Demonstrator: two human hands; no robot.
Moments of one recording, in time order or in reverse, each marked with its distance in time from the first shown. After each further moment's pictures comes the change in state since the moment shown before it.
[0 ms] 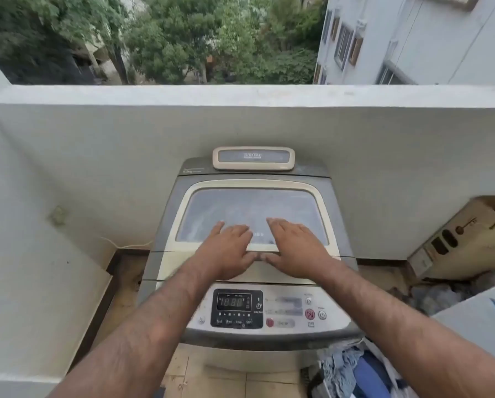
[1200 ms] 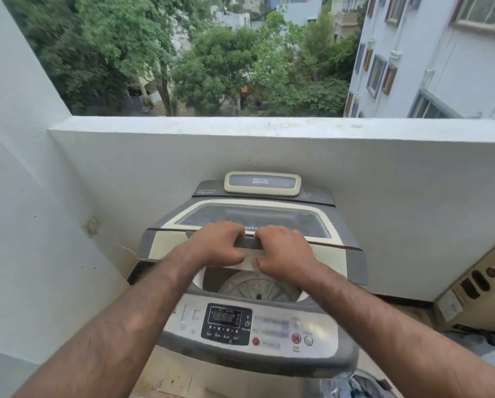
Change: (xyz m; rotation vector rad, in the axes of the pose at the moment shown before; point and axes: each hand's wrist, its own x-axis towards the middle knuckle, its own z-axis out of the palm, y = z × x) left_hand -0.004 0.020 -0.083 -0.187 0.052 -0.131; right_hand -0.013 -0.017 -0.072 0.067 0.101 -0.080
